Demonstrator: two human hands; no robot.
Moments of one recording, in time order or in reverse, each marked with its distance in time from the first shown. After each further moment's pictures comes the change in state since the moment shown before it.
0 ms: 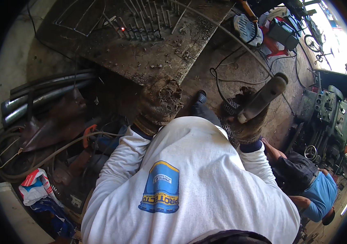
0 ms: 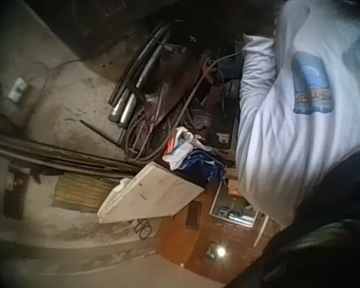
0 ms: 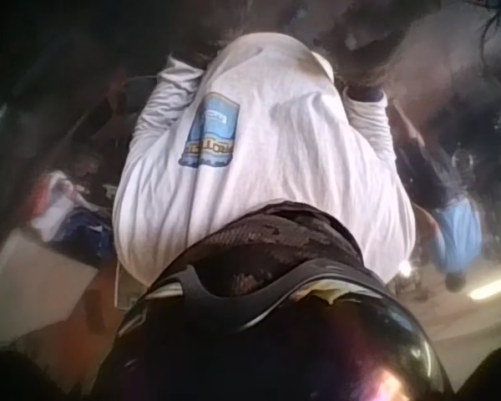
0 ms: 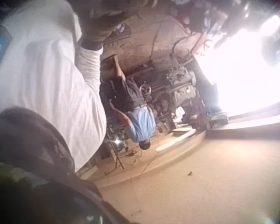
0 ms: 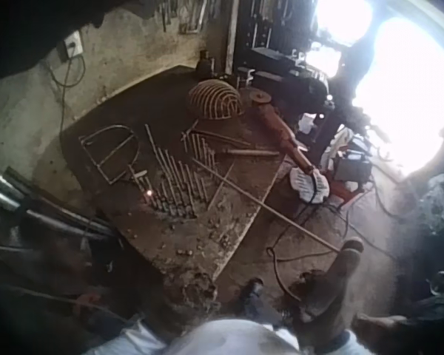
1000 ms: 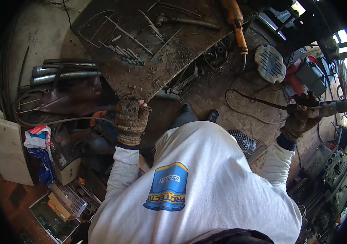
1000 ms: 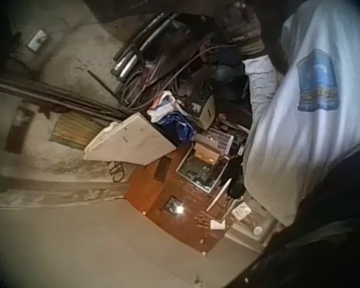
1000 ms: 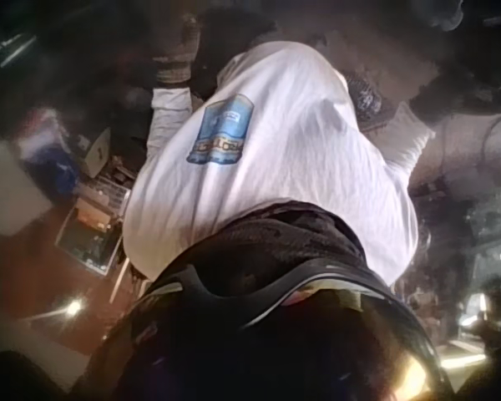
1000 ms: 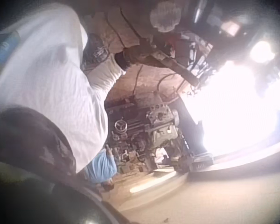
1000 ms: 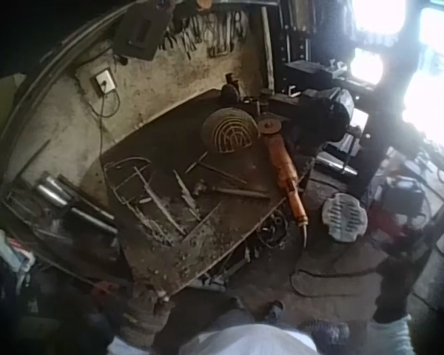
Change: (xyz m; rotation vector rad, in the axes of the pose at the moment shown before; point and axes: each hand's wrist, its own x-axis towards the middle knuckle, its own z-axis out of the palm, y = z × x) left_hand 0.080 0.088 -0.035 0.273 0.236 -0.499; right_hand 0.280 -0.102 -0.245 0.418 -0.136 -0.667
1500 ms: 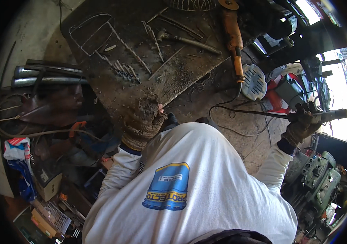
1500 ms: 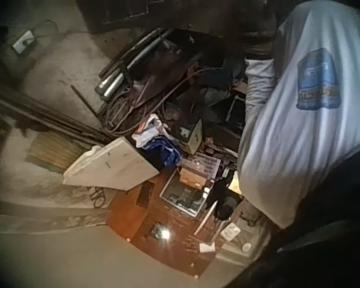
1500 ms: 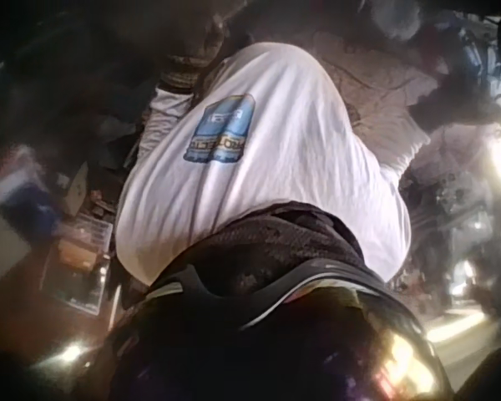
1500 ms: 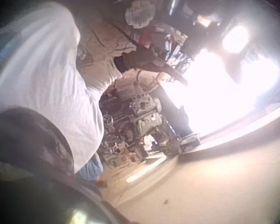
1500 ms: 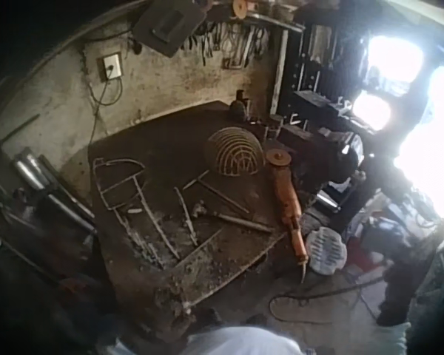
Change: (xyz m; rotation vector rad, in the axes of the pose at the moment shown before) left_hand 0.054 0.013 0.041 -0.161 -0.083 0.102; right_hand 0.089 -0.014 -0.030 -0.288 0.076 0.008
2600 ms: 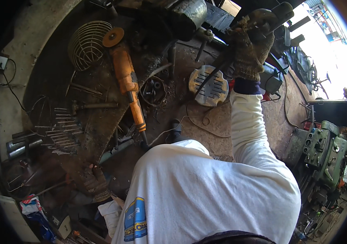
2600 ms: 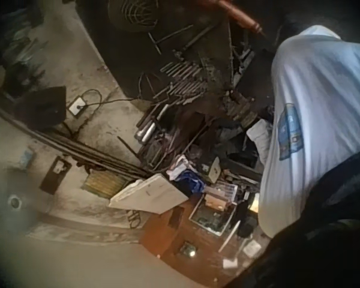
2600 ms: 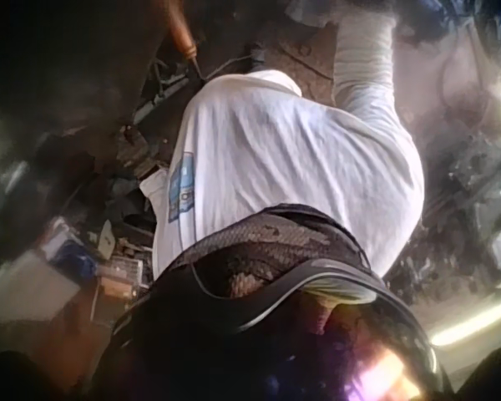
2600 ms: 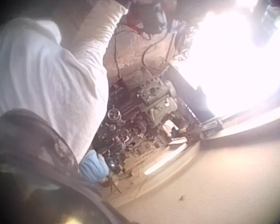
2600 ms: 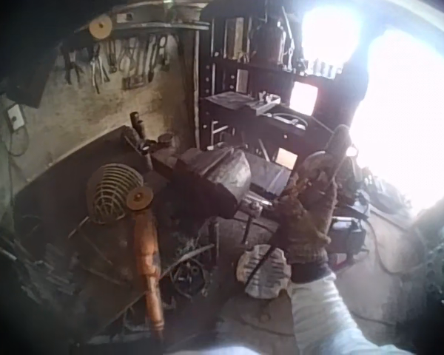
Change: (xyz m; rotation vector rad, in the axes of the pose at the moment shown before) left_hand 0.008 0.044 0.039 0.824 0.025 -0.043; right_hand 0.246 0.085 0.077 -0.035 -0.018 -0.340
